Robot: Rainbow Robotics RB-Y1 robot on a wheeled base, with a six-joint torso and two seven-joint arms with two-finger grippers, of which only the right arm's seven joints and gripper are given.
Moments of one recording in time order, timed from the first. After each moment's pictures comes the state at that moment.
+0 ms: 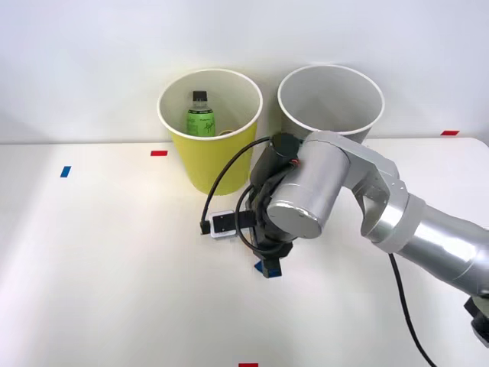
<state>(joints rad) -0.83 -0.44 0.84 -1.69 -0.74 1.42 2.23</state>
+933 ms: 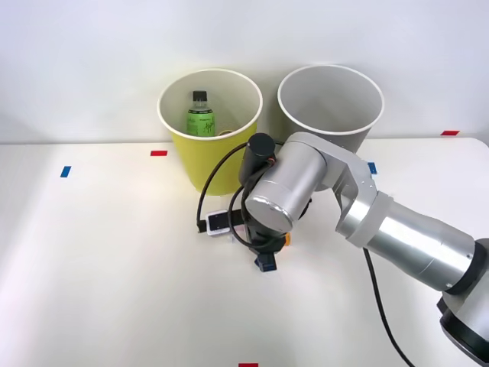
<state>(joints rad) -0.86 -0.34 0.84 -1.51 -0.66 1.42 2.30</state>
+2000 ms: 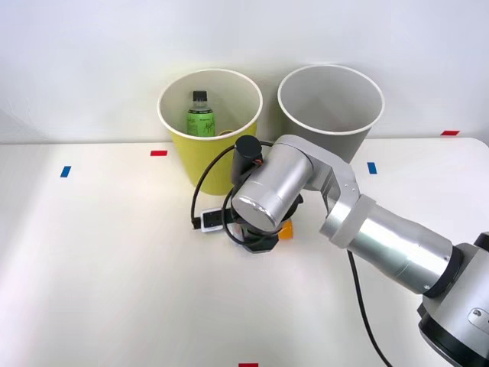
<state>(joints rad) -0.86 -0.28 0.81 -1.43 -0.59 1.42 2.30</state>
